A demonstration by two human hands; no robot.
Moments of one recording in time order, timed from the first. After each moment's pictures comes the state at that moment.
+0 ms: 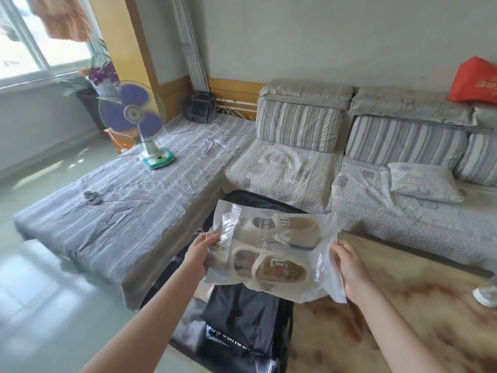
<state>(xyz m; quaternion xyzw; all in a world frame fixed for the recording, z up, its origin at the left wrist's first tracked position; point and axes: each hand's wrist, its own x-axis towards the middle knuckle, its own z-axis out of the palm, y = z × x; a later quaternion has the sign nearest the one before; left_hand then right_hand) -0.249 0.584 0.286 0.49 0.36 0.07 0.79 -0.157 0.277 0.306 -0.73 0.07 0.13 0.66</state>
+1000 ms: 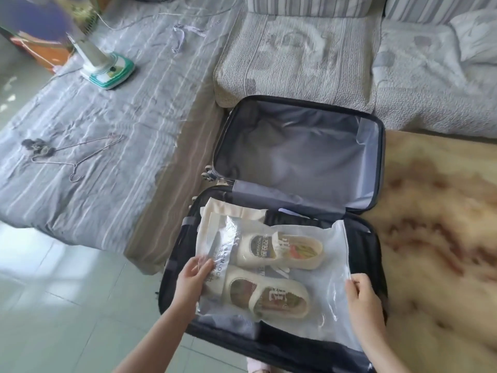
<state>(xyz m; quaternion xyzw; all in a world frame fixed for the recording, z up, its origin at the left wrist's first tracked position) -0.289 0.766 0.008 0.62 0.44 -0.08 0.65 -0.237 0.452 0.036 -0.88 0.21 0.16 0.40</state>
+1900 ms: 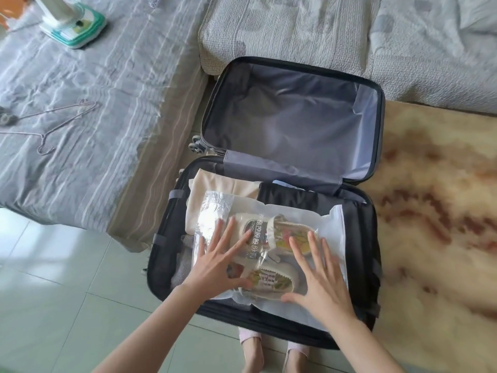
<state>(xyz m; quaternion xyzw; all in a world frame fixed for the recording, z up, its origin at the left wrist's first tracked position) -0.288 0.737 -0.017 0.96 -0.05 -0.22 0.18 -0.268 0.482 -0.014 -0.96 -0.18 0.20 0.08</state>
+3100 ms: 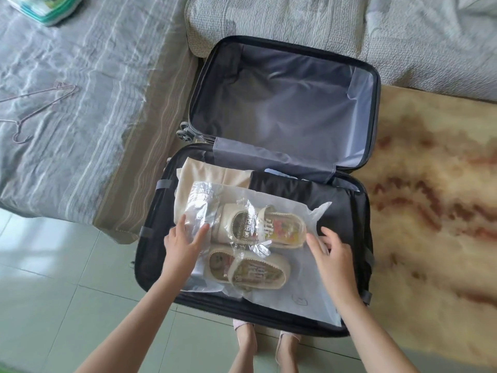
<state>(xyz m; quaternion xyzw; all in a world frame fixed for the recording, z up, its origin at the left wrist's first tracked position) -0.286 0.756 -0.020 0.81 0.36 -0.15 0.44 -0.244 0.474 -0.001 -0.87 0.17 0.15 0.43</state>
